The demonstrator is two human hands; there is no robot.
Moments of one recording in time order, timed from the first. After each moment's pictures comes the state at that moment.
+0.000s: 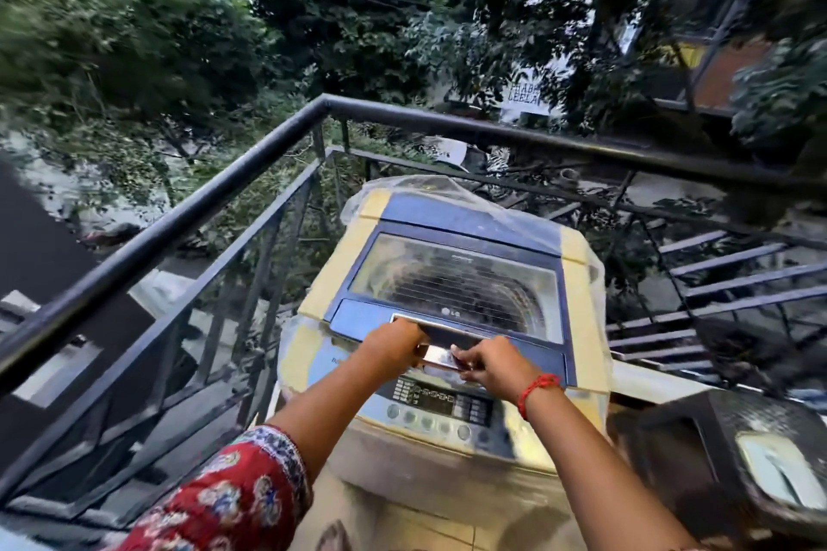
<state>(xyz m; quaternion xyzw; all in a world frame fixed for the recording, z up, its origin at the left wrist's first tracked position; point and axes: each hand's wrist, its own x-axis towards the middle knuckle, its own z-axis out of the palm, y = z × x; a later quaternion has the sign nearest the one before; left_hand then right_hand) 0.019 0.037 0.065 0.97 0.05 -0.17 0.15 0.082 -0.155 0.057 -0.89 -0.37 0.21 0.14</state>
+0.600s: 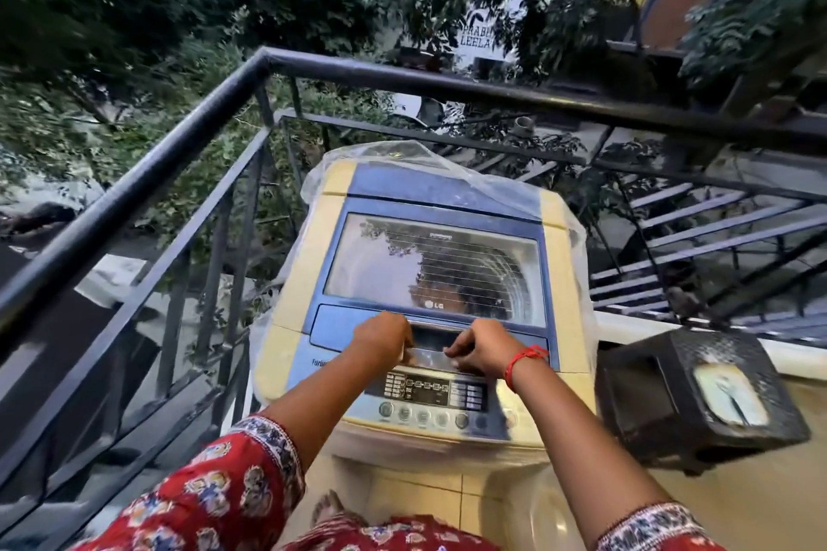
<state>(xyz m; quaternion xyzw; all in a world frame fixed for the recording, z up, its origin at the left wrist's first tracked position) 0.043 0.049 0.026 0.96 0.06 -0.23 0.16 0.099 -0.141 0.033 -0.90 -0.21 0.32 0.21</state>
